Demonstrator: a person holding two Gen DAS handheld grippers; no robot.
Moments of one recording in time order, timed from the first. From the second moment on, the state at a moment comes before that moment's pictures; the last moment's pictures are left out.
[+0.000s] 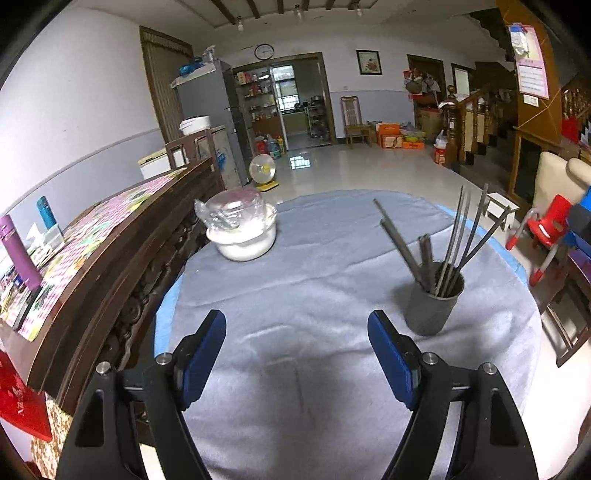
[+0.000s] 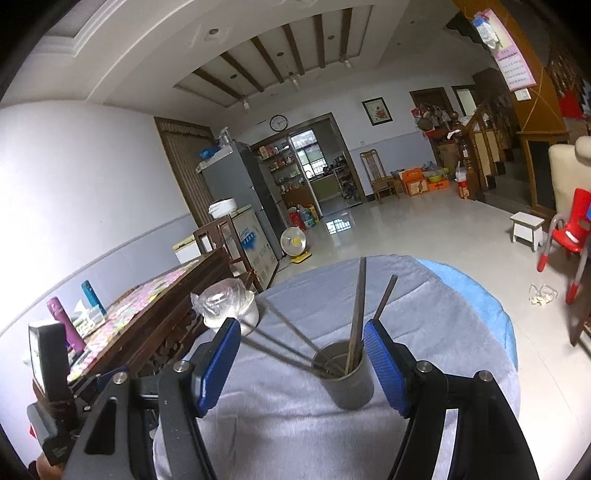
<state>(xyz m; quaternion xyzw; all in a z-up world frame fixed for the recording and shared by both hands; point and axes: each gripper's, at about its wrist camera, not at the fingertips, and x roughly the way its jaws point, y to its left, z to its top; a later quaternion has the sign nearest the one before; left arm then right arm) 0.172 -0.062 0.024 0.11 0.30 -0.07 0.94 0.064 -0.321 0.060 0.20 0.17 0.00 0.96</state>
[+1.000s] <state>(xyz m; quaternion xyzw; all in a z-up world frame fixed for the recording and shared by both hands) 0.123 -0.040 0.019 0.12 0.30 -0.06 0.94 0.021 -0.275 0.027 0.18 0.22 -0.03 0.96</state>
